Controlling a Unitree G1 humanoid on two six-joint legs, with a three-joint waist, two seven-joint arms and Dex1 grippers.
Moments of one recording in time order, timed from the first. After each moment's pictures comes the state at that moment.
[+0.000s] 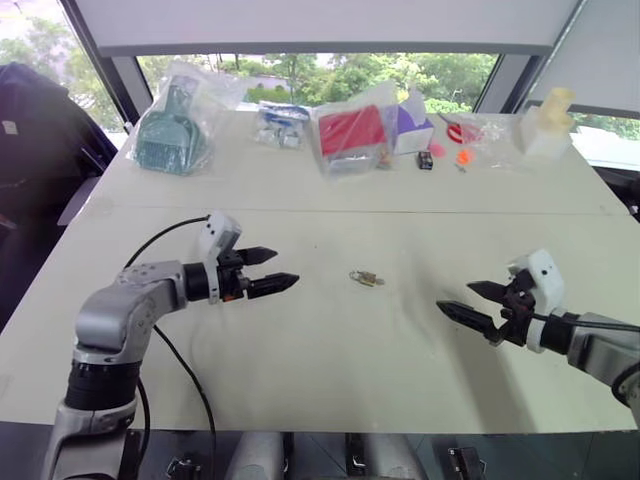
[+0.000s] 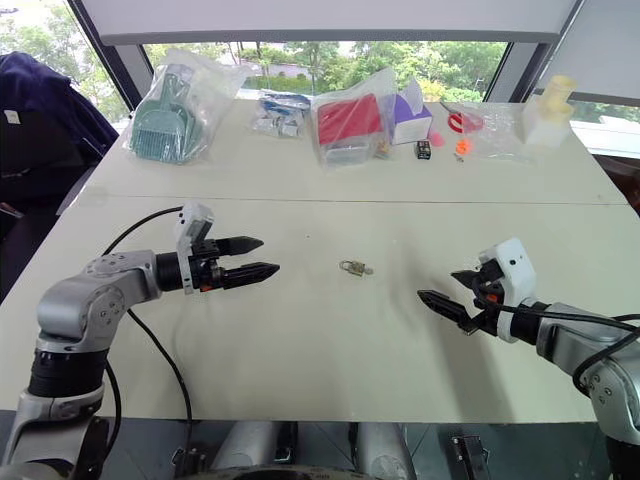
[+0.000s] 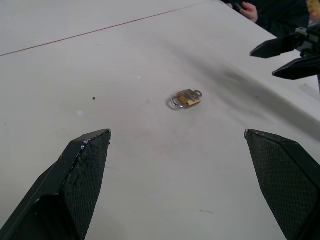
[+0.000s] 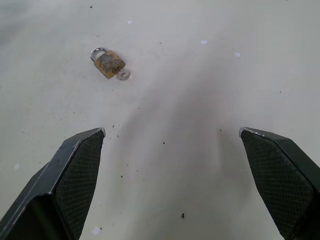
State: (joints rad) left arm -0.37 0.53 0.10 -0.25 -0.51 0.93 -0.95; right arm 0.07 -0.81 -0.38 -0.47 0.75 0.95 0.62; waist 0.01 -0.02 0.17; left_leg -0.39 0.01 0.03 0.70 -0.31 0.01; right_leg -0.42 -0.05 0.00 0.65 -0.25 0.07
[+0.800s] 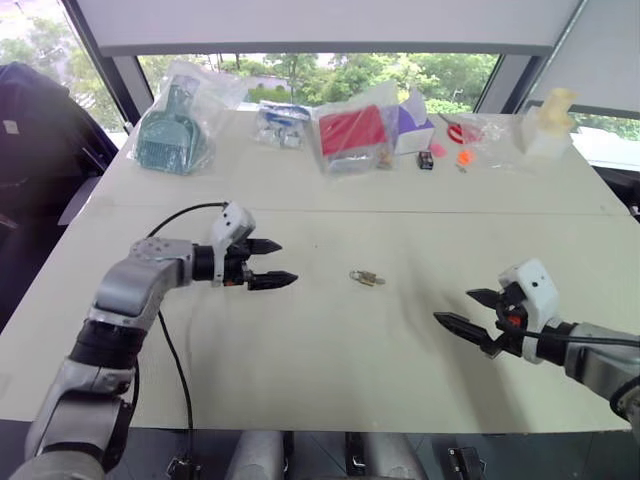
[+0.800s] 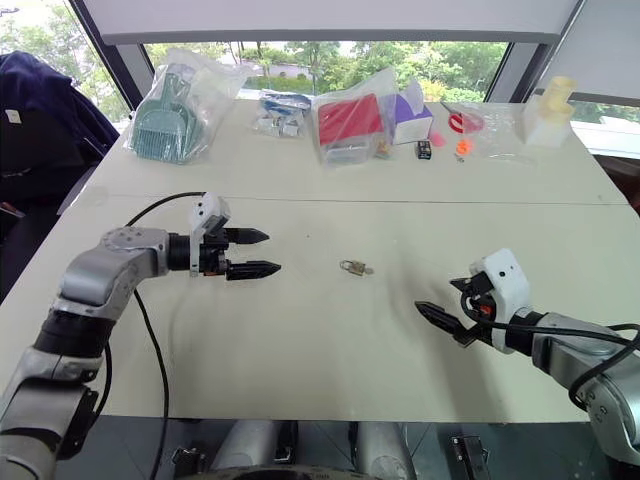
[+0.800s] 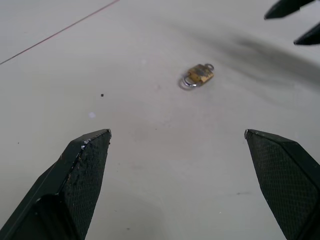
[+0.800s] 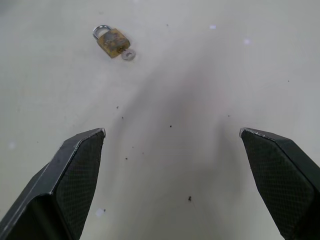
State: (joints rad) left arm -0.64 0.64 -0.18 0.15 -0.37 0.58 -1.19; right arm 0.11 -0.83 -0.36 -0.57 0.71 0.96 0.56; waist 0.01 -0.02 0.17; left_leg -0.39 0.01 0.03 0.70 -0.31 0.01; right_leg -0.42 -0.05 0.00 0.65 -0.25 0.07
